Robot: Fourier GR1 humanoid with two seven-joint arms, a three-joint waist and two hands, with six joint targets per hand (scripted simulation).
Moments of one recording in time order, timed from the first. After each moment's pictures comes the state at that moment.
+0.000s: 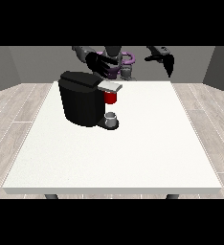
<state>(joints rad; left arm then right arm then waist) -0.26 0.12 0.16 -1.36 0.05 -0.20 -0.08 -0.79 -0.12 -0.02 -0.98 0.12 0.04 -0.06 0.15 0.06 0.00</state>
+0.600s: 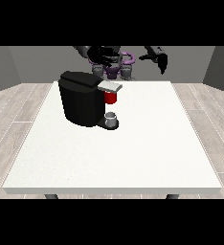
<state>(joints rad) -0.19 0.08 0.13 -1.35 0.03 -0.17 -0.18 -0.71 -0.02 0.04 -1.05 0.08 0.09 -0.12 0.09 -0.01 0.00</state>
